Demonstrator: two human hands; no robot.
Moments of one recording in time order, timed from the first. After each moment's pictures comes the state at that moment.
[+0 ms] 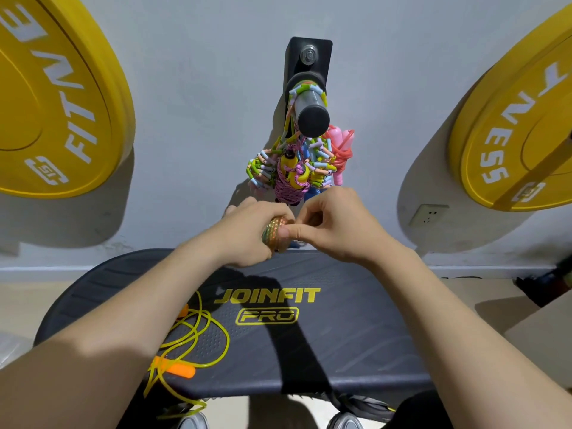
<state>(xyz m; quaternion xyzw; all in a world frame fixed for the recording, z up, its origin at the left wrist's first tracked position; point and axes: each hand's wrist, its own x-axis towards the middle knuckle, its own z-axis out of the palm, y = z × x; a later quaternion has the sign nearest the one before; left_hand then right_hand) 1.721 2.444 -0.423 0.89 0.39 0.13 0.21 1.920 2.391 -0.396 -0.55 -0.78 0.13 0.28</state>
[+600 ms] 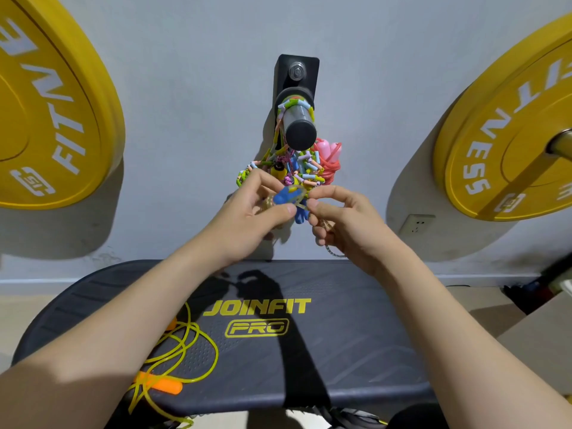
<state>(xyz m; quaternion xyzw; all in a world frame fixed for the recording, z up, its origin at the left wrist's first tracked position) 1.737 2.436 -0.405 0.71 0.33 0.40 0.47 1.946 2.391 -0.396 -0.48 -0.47 0.53 0.51</state>
